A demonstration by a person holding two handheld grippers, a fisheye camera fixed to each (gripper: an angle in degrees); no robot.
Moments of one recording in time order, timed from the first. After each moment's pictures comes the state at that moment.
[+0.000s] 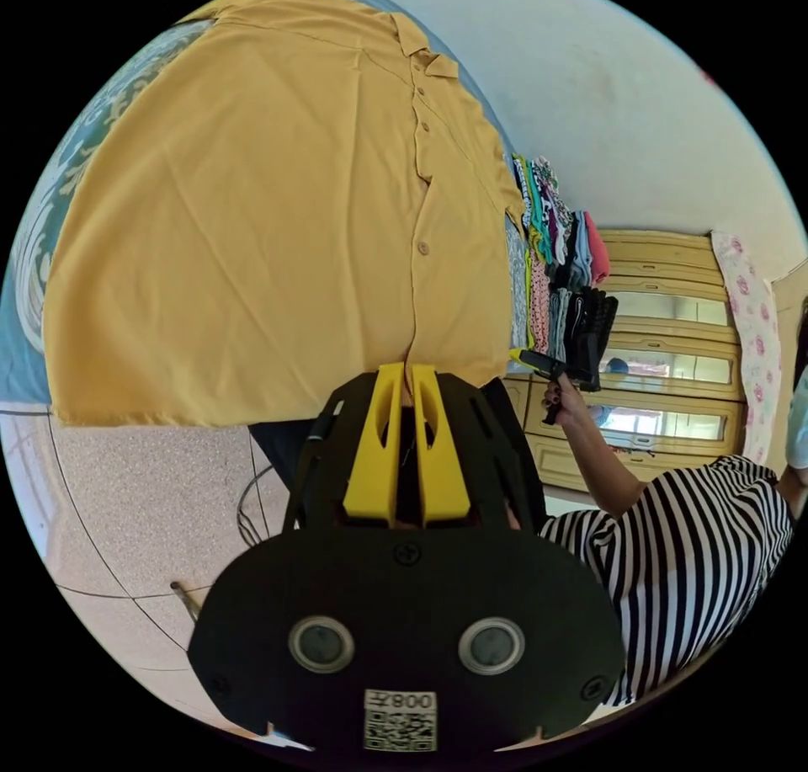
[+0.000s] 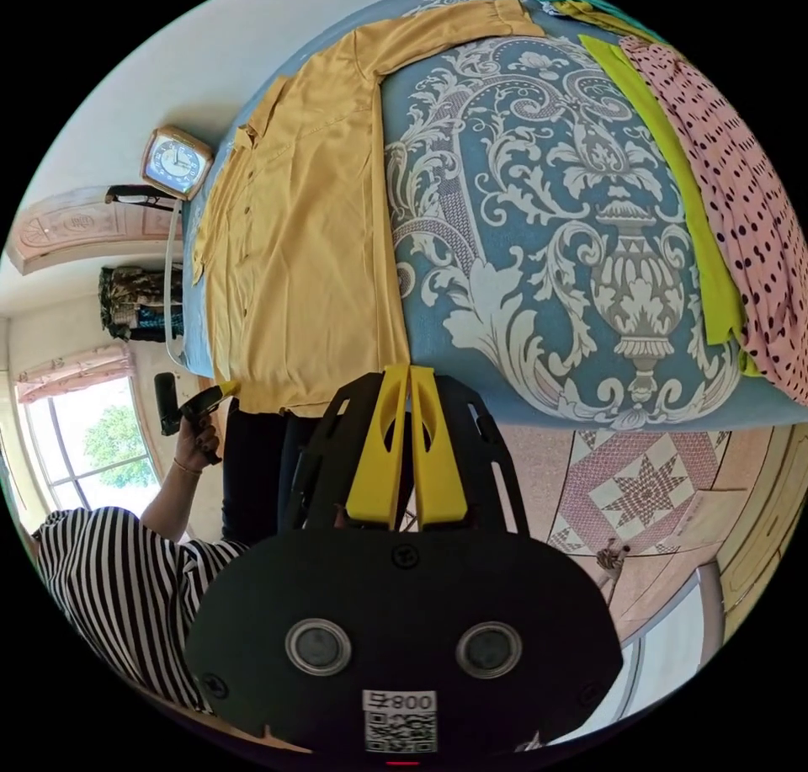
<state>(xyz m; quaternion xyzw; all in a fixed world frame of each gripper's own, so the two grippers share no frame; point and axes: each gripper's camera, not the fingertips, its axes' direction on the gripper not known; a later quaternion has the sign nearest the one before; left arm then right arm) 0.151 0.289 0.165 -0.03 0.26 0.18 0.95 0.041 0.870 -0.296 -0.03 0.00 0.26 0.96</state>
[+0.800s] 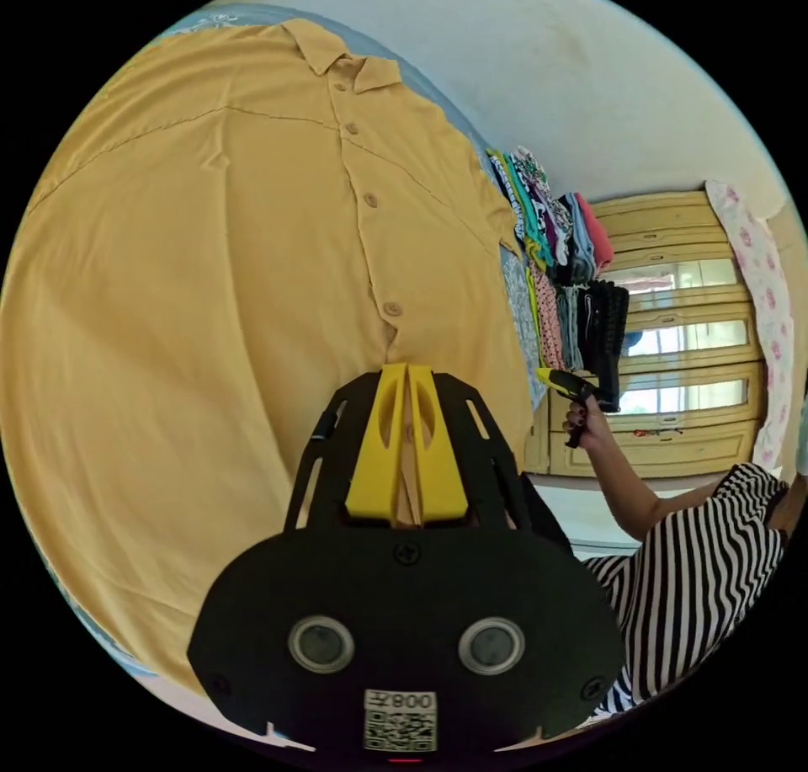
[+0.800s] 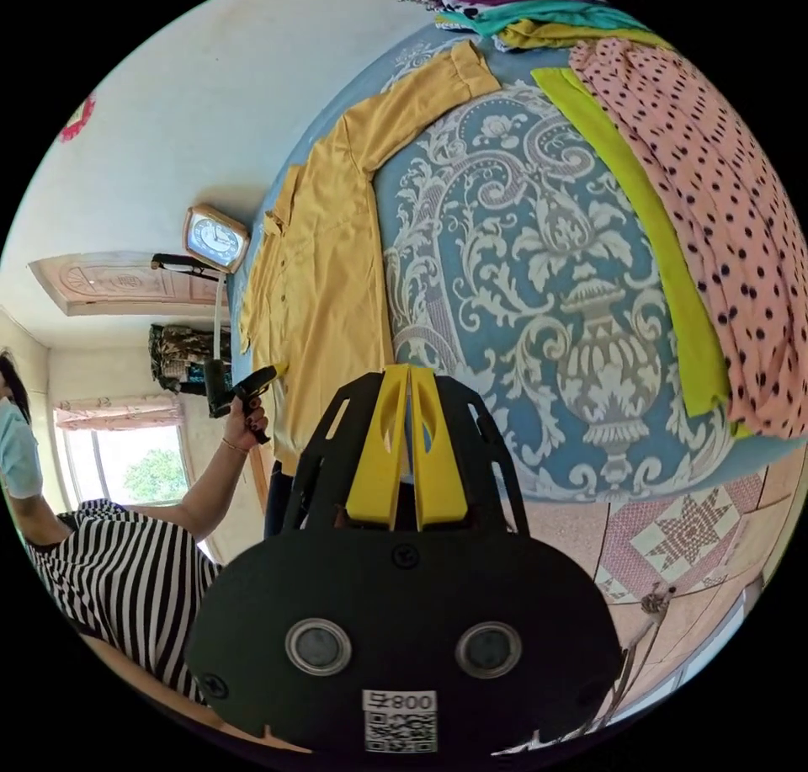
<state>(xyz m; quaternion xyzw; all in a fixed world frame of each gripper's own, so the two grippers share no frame) 0.366 0.137 0.181 0.01 0.26 0.28 0.93 0.100 0.850 -0.402 0.11 -0.04 0.27 0.96</state>
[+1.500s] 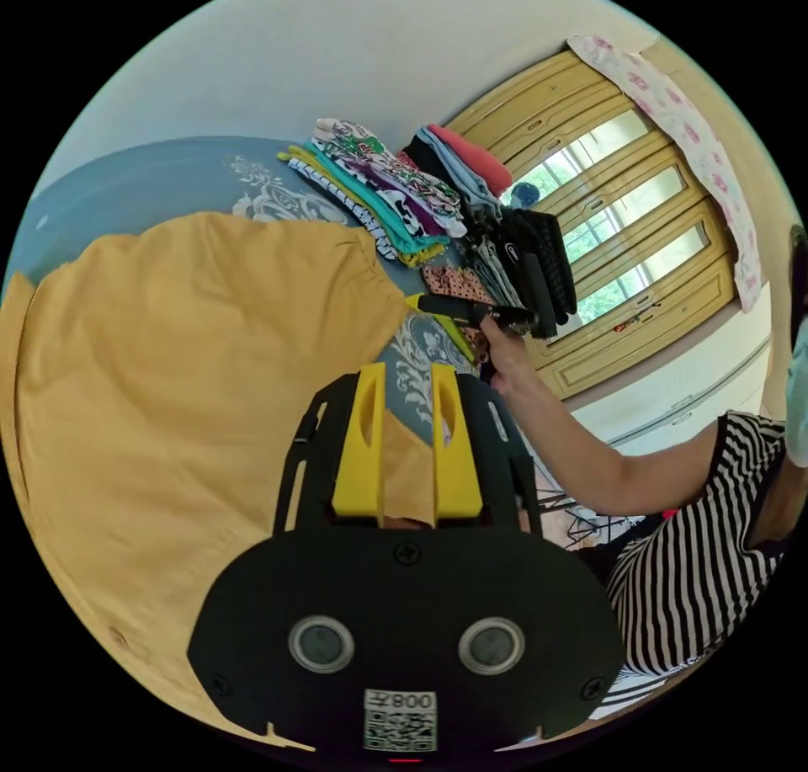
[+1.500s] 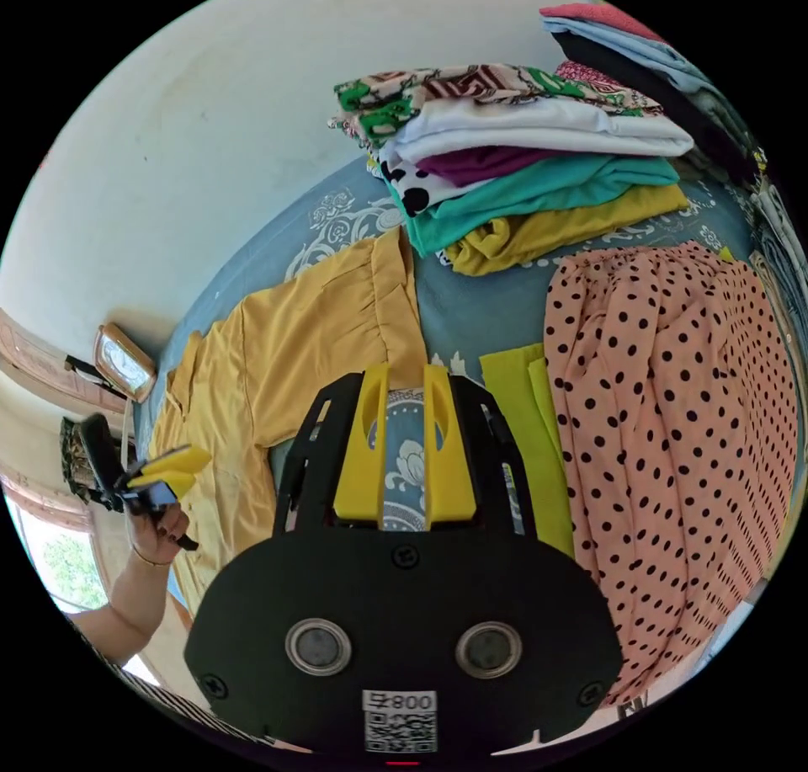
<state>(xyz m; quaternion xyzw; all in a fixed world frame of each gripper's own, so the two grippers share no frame) 0.774 0.022 0.197 0.00 0.28 0.56 0.78 0.211 0.696 -0.461 0.25 0.18 0.32 0.90</state>
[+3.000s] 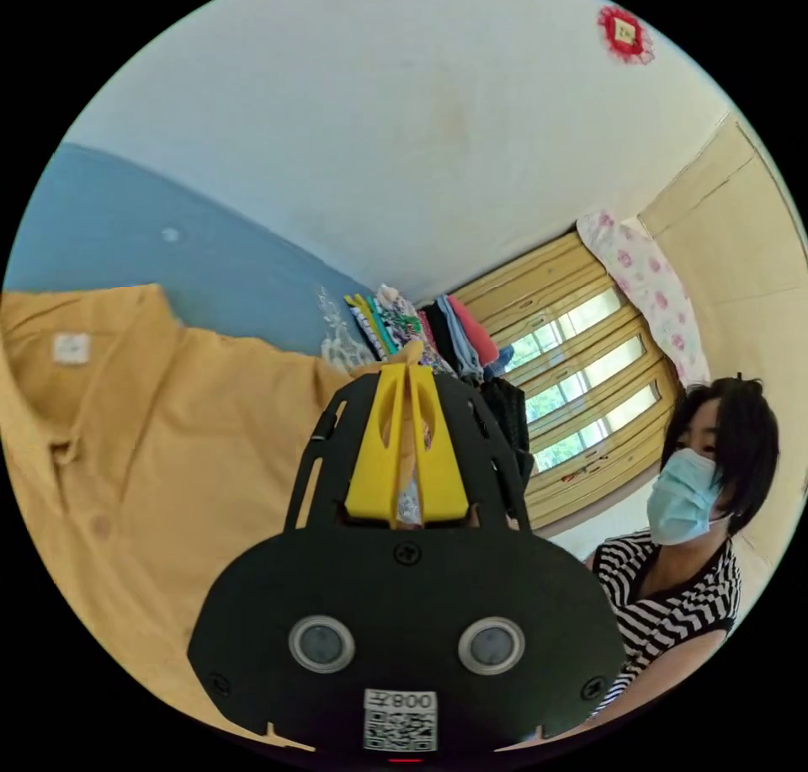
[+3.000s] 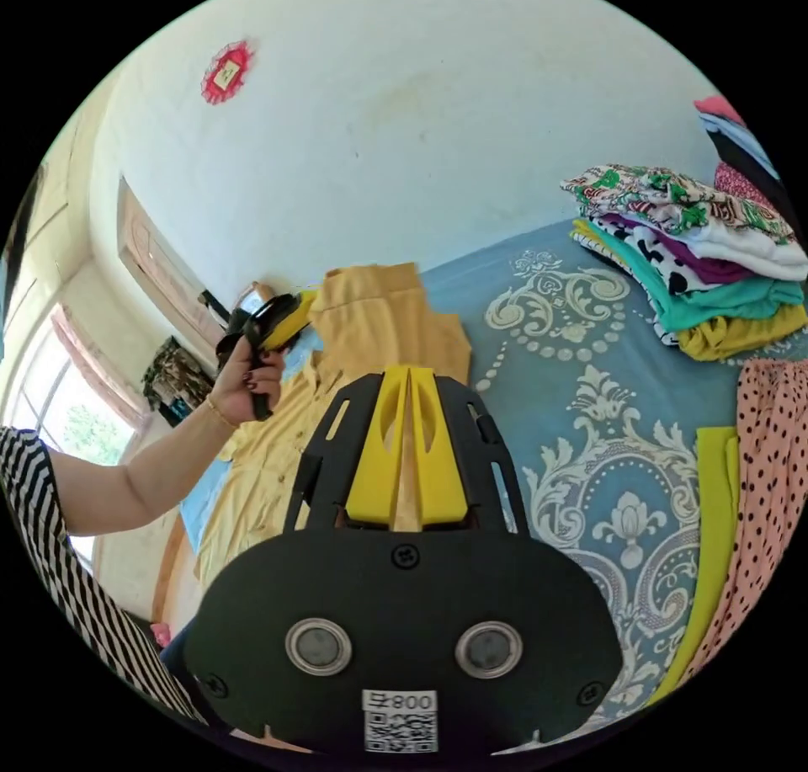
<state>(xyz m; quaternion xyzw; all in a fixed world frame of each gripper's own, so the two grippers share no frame) 0.688 -0.220 0.081 0.13 0.44 0.33 0.83 0.129 0.557 -0.346 0.35 0.02 0.08 0.93</state>
